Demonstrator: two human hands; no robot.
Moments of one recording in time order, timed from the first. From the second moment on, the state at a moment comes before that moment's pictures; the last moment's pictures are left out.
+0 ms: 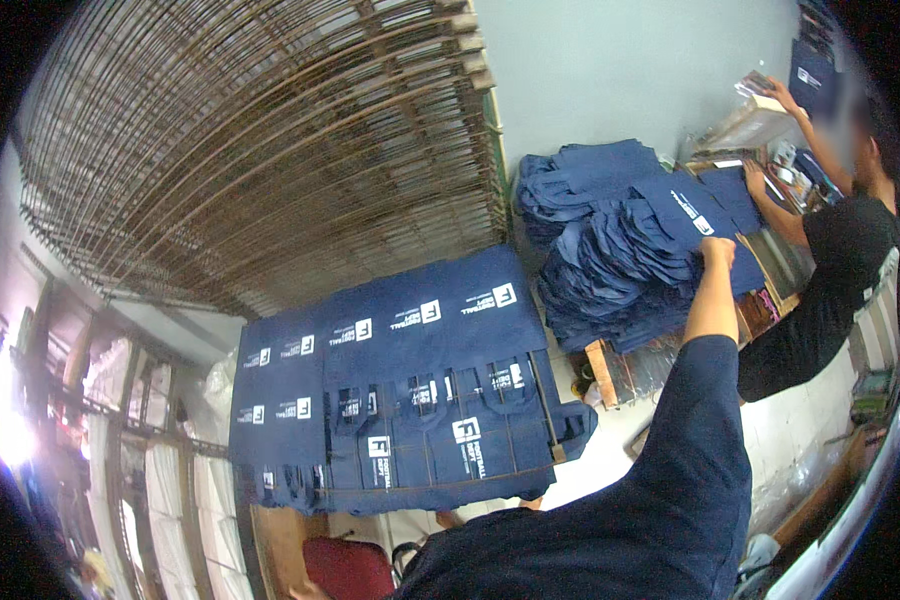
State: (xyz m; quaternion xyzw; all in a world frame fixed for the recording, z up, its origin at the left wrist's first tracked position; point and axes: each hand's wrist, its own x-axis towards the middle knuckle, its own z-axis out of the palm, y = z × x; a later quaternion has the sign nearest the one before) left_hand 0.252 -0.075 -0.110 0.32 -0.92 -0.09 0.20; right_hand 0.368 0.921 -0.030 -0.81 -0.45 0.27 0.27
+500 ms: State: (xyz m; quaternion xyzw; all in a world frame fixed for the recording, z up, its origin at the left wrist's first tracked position) left_hand 0.140 0.131 -0.091 -0.07 -0.85 -0.50 0.18; right_hand 0.458 0.909 0.149 -0.23 -0.50 0.61 0.57
